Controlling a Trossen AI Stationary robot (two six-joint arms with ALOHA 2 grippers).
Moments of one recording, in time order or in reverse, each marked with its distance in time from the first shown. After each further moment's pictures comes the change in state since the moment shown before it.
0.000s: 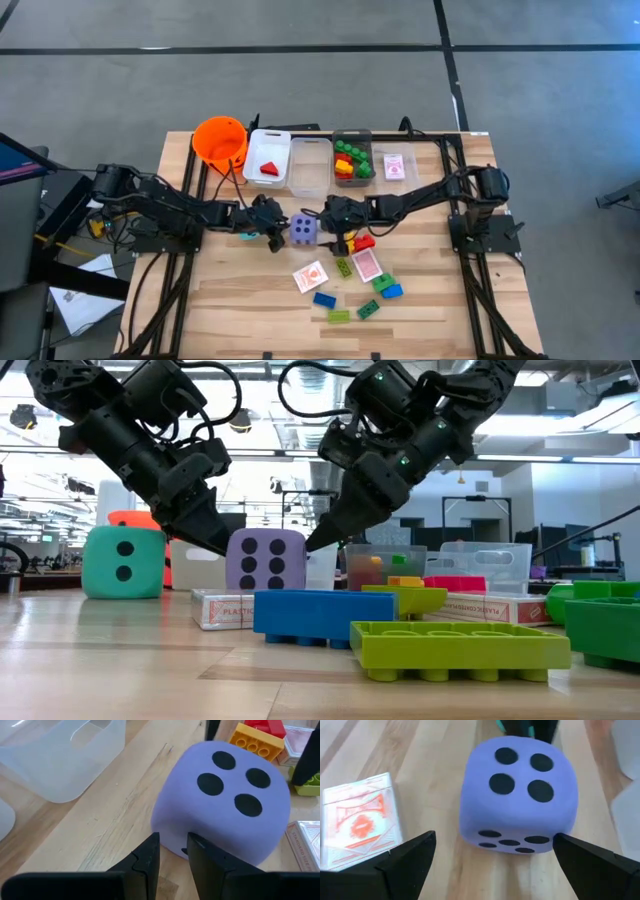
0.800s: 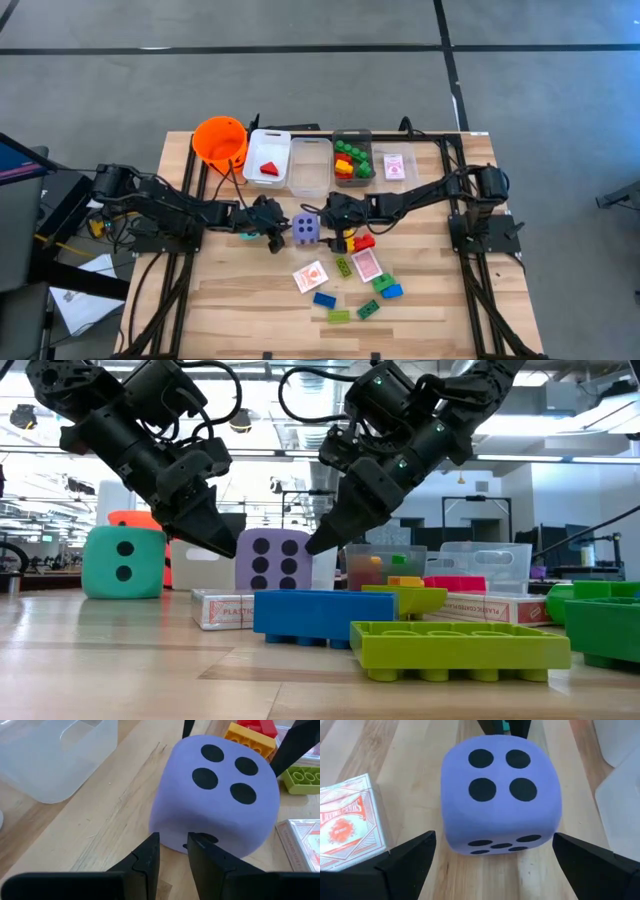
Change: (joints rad) left arm -0.002 0.000 0.000 0.005 0.032 0.000; right arm -0.024 0.000 0.000 -0.016 0.047 0.036
